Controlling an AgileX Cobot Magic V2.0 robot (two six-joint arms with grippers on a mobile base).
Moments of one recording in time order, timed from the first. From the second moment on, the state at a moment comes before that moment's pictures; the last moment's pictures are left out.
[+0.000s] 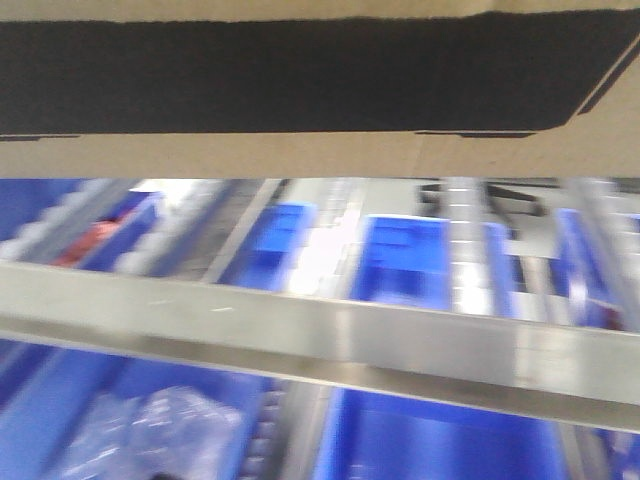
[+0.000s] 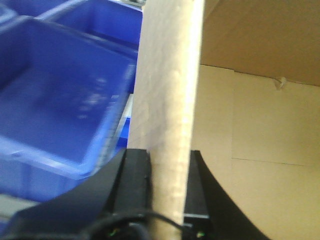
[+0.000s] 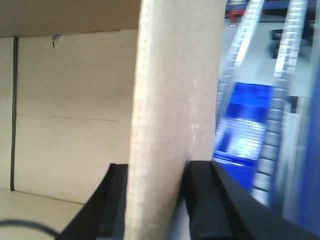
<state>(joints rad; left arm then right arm) -0.29 0.32 -0.87 0.11 0.64 -0.30 0.08 0.47 -1.09 0.23 0.96 0.10</state>
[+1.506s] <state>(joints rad) -0.29 0.20 -0.89 0.15 0.73 -0.30 0.08 0.47 -1.09 0.30 0.98 0.10</state>
